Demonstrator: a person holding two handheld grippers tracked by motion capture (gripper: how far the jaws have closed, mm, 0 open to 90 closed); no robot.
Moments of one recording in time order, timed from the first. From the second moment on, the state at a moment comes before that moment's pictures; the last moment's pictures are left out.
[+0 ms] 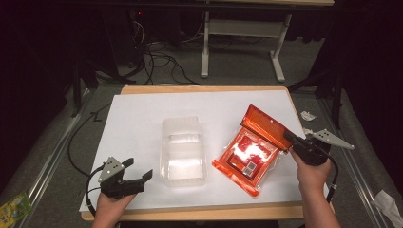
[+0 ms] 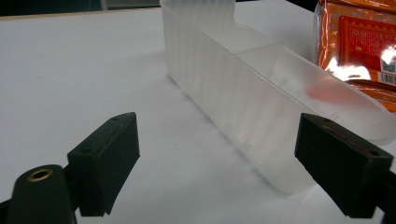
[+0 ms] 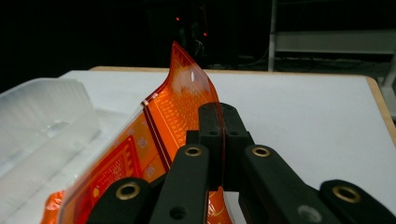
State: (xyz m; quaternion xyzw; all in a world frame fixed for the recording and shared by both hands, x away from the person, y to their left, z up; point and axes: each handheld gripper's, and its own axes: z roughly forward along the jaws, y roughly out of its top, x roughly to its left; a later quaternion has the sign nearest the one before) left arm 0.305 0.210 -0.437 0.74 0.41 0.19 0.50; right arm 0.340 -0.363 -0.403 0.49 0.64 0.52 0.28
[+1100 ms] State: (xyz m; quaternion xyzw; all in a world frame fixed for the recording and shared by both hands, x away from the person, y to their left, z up) left arm 0.316 0.199 -0.394 0.74 0.41 0.20 0.49; right arm 0.302 -0.304 -0.339 0.37 0.65 0.59 0.31
